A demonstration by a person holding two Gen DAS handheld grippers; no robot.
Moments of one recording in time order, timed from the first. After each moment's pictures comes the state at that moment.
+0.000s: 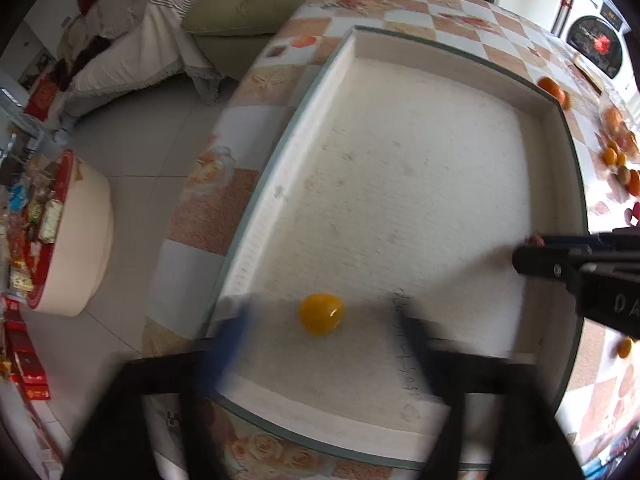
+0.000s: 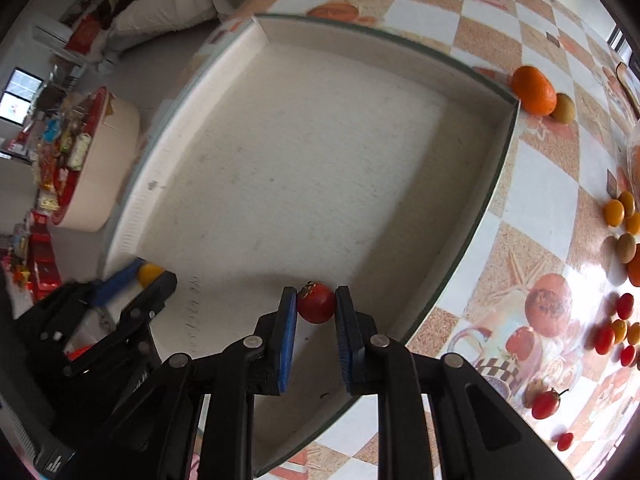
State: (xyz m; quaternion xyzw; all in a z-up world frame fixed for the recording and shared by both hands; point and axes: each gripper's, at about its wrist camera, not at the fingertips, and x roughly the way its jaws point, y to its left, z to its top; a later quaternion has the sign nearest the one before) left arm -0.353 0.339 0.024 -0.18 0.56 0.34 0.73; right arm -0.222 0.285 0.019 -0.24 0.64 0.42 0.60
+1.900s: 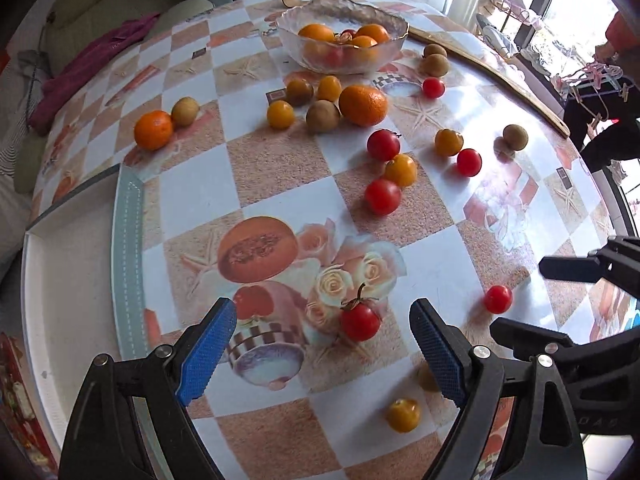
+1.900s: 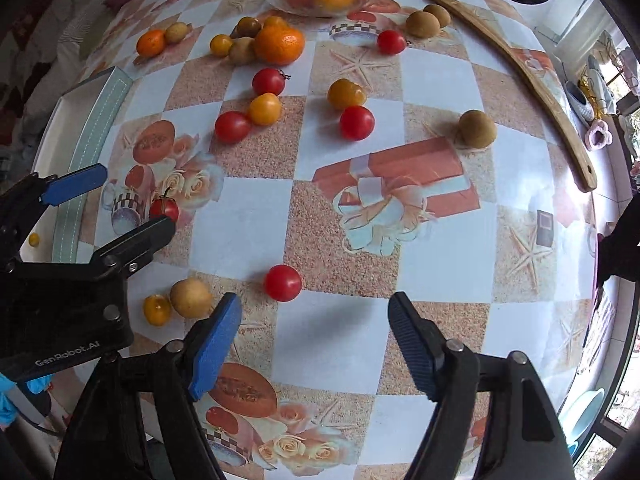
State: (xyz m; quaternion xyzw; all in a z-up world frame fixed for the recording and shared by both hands) left arm -0.156 0.128 0.027 -0.05 0.60 0.08 0.80; right arm -0.119 -0.007 0.033 -0.17 0.66 0.27 0.68
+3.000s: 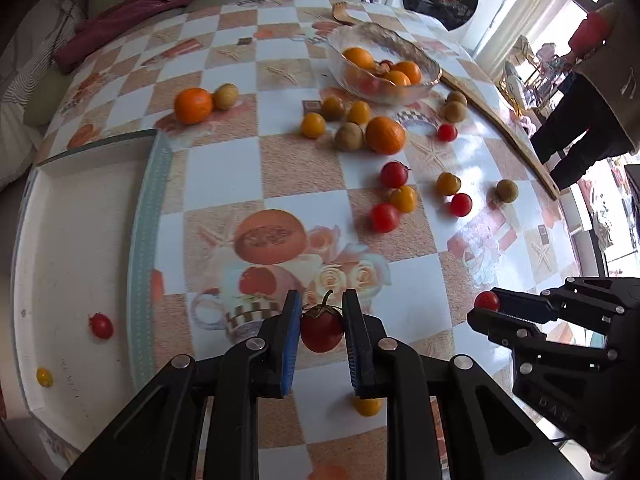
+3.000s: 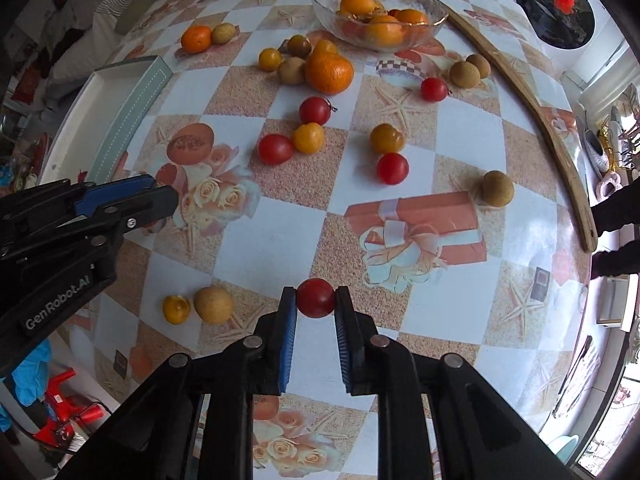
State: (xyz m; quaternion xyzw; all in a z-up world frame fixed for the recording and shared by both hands) left arm -0.183 0.144 0.062 -0.16 0.57 0.11 0.80; right arm -0.107 0.010 0.067 -0.22 0.63 0.32 0.68
